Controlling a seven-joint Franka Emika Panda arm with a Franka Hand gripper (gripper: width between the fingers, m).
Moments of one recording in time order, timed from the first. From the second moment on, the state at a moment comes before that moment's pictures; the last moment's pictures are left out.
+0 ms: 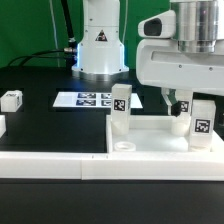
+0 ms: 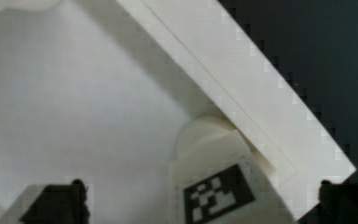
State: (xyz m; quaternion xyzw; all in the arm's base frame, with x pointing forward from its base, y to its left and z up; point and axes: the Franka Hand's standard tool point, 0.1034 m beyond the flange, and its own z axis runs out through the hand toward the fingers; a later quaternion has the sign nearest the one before) arm 0.613 0.116 0.067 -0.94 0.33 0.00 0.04
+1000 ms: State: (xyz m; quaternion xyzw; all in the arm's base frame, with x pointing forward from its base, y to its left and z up) arm 0.625 0.119 0.069 -0.96 0.28 -0.02 0.03
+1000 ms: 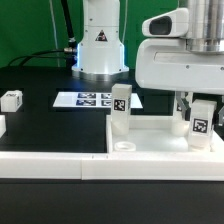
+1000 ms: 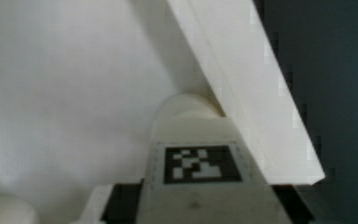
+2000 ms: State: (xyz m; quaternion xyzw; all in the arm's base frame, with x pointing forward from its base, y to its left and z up) arm 0.631 0.120 0.066 -0.64 0.77 0.02 0.05
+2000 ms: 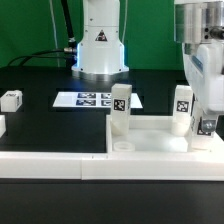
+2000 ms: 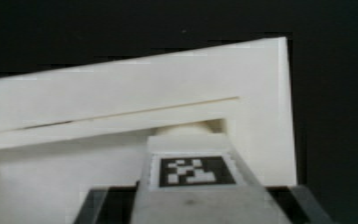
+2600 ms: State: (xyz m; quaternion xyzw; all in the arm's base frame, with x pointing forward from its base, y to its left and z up) arm 0.637 0.110 0.061 -0.84 0.53 -0.03 0.07
